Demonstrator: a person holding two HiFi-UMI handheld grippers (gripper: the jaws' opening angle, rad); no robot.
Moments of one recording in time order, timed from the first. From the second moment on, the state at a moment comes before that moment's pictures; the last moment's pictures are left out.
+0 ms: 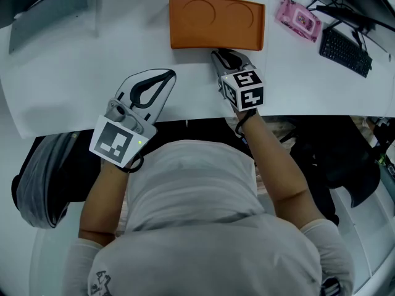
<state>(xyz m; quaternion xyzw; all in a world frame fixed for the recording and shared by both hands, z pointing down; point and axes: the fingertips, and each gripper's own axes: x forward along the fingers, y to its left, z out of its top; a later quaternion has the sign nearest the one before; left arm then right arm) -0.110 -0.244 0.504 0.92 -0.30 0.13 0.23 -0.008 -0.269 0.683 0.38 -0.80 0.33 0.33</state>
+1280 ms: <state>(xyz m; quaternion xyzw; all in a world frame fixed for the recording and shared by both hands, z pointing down) -0.094 -0.190 0.467 0.92 -0.33 0.11 0.19 0.015 -0.235 0.616 0.38 -0.83 0.29 0.29</state>
